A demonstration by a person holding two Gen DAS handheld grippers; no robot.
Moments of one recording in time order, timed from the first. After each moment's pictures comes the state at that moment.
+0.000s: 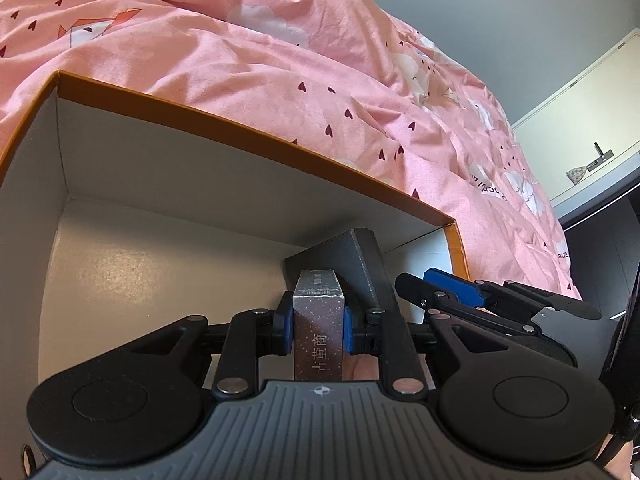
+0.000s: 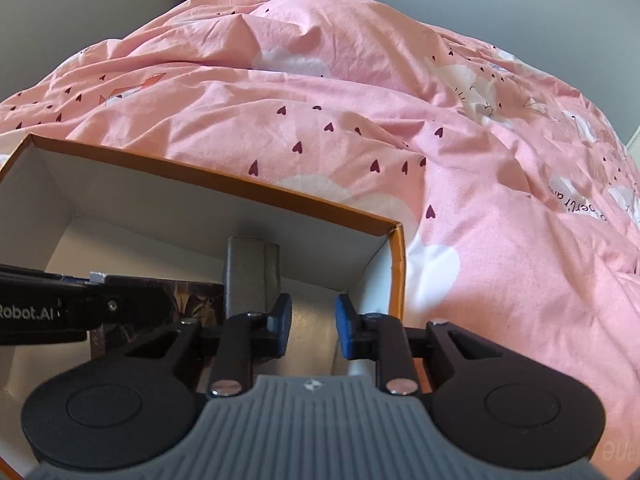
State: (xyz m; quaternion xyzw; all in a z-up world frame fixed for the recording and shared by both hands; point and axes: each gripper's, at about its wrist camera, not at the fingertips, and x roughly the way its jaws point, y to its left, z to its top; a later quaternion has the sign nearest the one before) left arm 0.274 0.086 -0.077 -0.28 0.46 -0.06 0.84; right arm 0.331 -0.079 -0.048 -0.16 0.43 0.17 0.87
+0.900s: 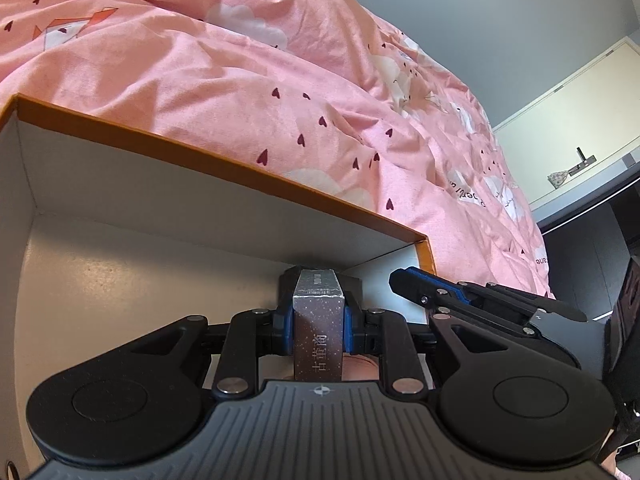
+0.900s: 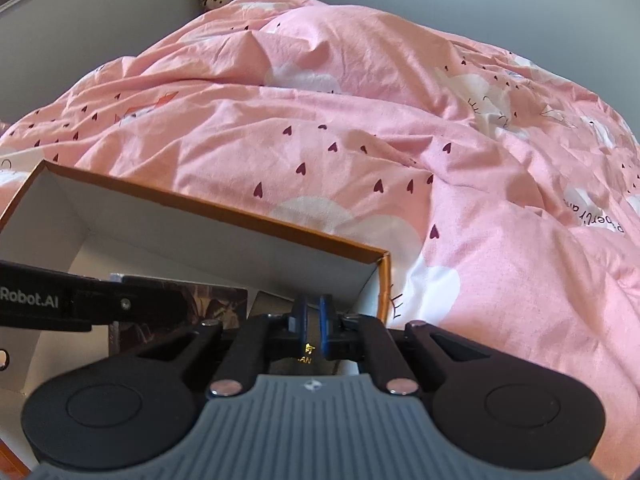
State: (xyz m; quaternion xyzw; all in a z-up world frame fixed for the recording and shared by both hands) left arm 0.290 0.080 -0.070 -0.30 0.46 -0.09 0.83; right arm 0.344 -0.096 -0.032 -0.13 0.42 0.20 0.88
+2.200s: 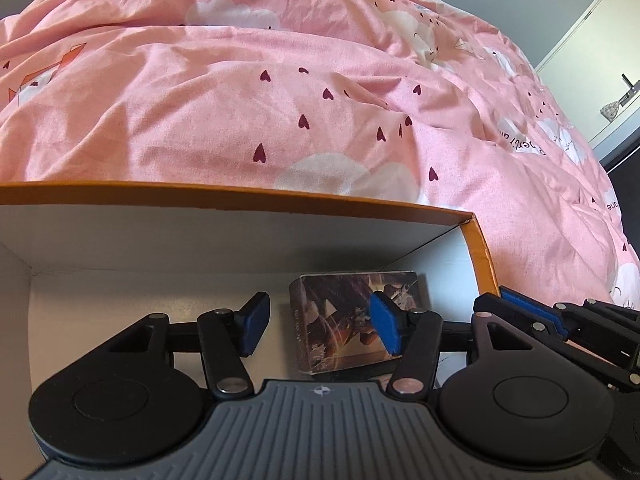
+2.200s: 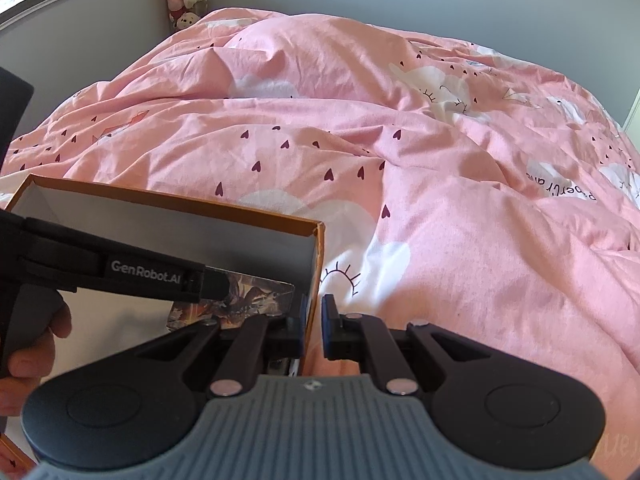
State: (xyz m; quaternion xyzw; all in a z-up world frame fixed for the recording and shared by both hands) left arm 0.327 0.039 -0.083 -0.17 0.52 -0.04 0.84; right arm 0.332 -0.135 -0.033 -0.09 0.41 0.18 0.89
